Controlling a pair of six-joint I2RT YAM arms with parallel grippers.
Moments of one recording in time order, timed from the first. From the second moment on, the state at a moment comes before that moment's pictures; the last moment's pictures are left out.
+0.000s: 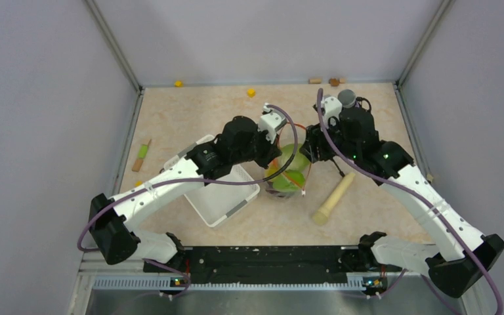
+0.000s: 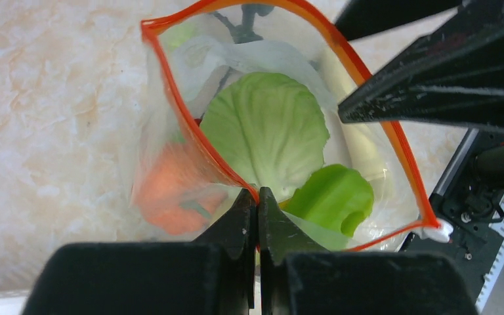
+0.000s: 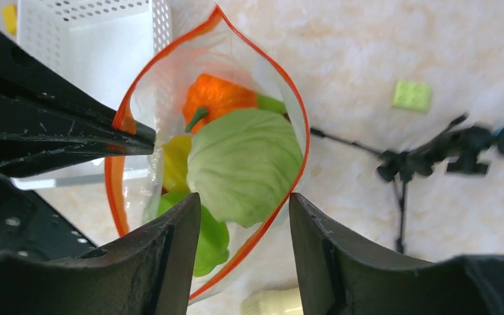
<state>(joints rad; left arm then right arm) -0.87 1.36 1.23 -0.30 0.09 -0.11 0.57 1.08 1.18 -0.66 -0.11 0.18</state>
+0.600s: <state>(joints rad) -0.82 1.36 1.23 -0.30 0.33 0.06 0.57 1.16 1.21 -0.54 -0.19 -0.40</state>
